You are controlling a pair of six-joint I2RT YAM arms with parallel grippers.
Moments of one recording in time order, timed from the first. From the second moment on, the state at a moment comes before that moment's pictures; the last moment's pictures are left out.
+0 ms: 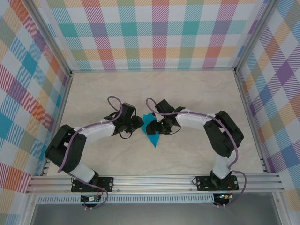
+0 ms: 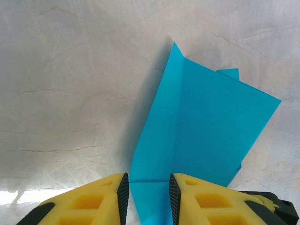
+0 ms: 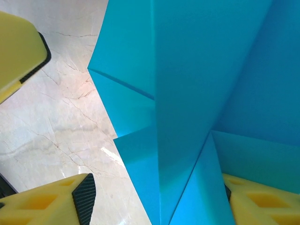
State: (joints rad) left arm -0.55 1.56 0.81 -0.16 0.14 -1.03; right arm 0.73 1.82 1.12 -0.47 -0.41 0.53
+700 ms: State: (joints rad) left arm -0.46 1.50 0.79 -0.25 0.11 -1.03; right arm 0.82 1.91 1.27 -0.64 -0.17 0.58
